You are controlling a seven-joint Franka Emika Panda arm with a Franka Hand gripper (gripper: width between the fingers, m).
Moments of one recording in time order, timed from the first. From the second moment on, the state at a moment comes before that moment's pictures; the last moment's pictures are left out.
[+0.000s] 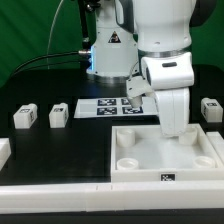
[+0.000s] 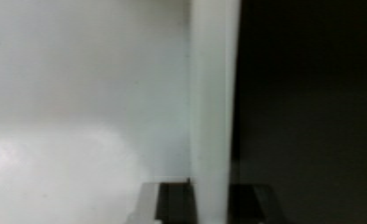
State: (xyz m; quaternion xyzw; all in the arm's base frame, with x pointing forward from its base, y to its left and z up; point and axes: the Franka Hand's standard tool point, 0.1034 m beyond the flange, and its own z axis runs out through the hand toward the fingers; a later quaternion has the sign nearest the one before) arm 0.469 0.083 0.011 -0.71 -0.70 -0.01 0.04
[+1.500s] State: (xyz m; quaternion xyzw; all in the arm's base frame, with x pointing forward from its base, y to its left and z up) arm 0.454 0.078 0.037 -0.74 -0.68 -0.01 0.03
